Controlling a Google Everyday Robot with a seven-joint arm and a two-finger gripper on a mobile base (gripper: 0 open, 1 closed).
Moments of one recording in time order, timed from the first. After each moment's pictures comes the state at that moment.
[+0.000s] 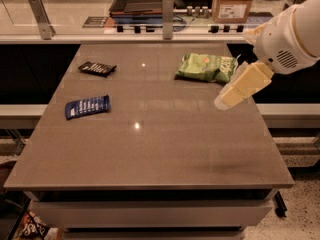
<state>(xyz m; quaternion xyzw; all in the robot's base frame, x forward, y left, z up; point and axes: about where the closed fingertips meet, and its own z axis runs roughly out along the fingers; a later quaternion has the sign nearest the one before) 0.511 -0.151 0.979 -0.51 0.78 0.04 0.36</state>
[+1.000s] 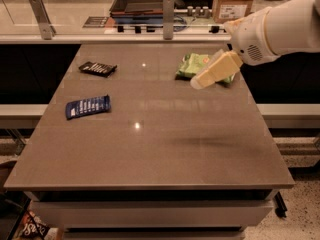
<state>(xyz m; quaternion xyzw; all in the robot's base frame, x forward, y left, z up) 0.577 -0.122 0.975 -0.49 0.75 0.08 0.45</state>
